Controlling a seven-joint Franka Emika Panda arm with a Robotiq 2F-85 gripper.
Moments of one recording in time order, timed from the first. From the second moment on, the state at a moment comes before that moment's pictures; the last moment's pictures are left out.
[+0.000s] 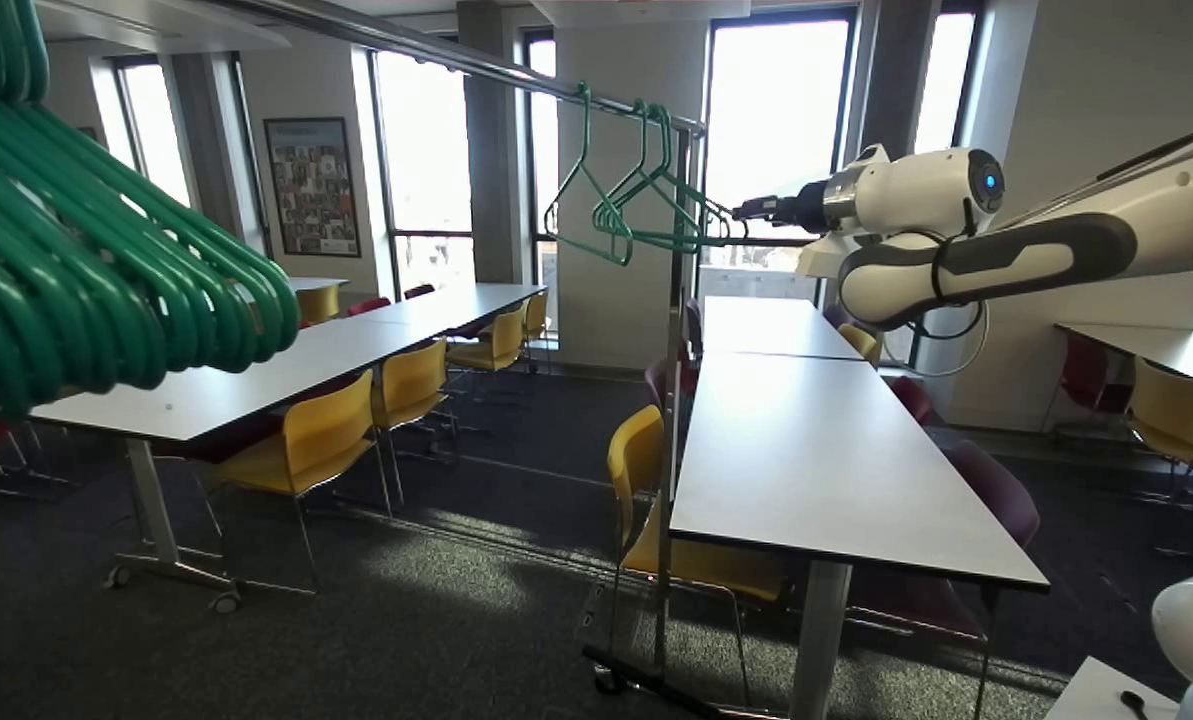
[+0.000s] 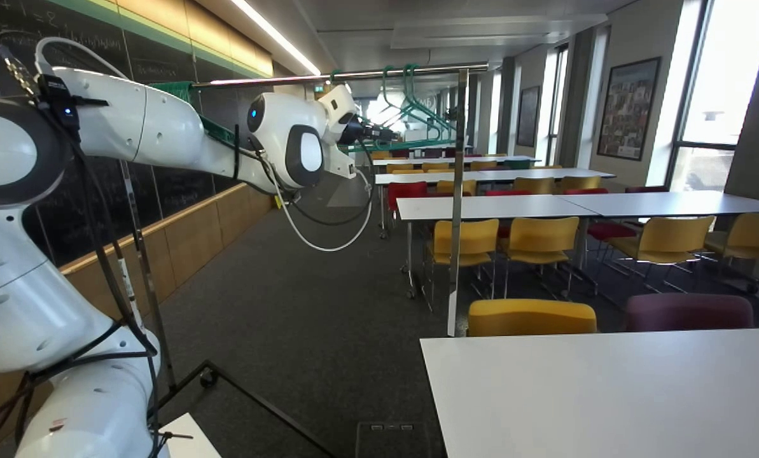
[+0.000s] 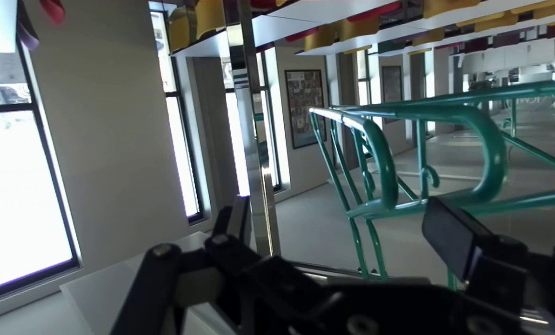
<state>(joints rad) -0.48 -0.37 0.44 -2.22 -0.10 3.33 0.37</state>
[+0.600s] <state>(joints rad) -0.92 -0.38 0.82 -2.17 -0.10 3.34 0.39</state>
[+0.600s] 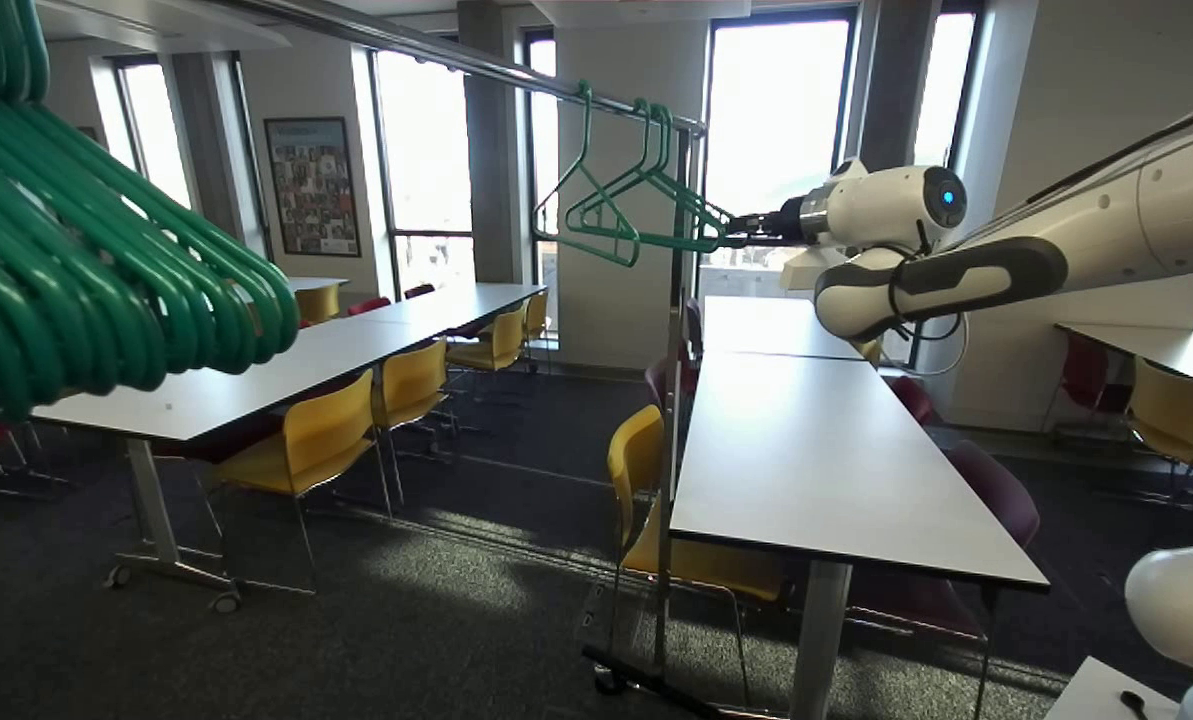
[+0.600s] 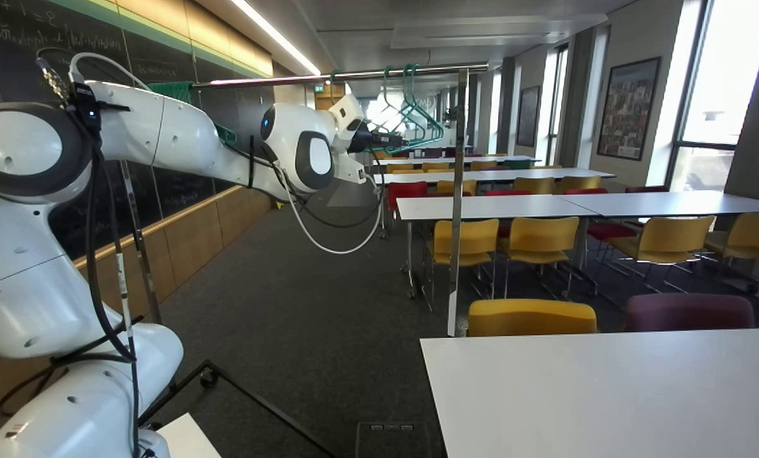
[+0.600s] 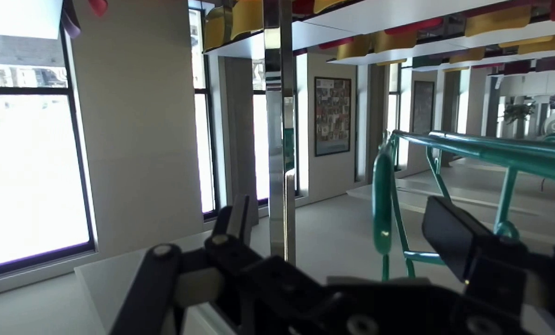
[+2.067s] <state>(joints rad) -1.14 -0.35 1.04 -2.08 -0.10 3.34 0.41</state>
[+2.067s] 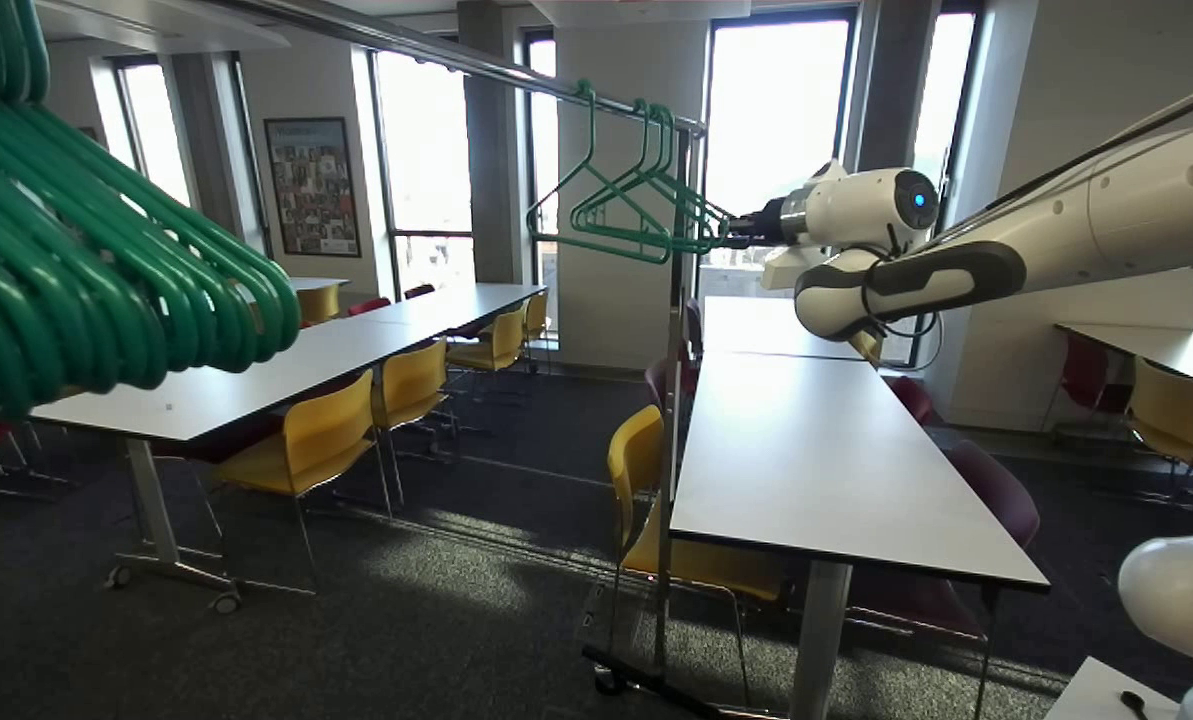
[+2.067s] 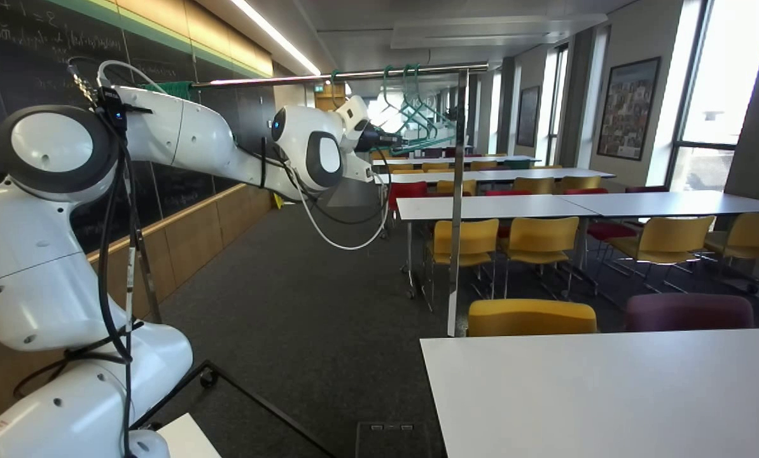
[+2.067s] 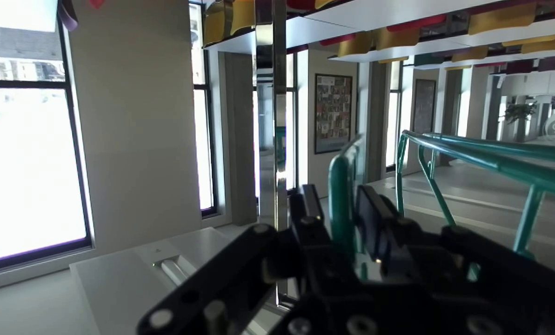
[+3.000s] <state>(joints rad) -1.08 -0.35 0.99 -2.03 -0.09 3.33 0.41</state>
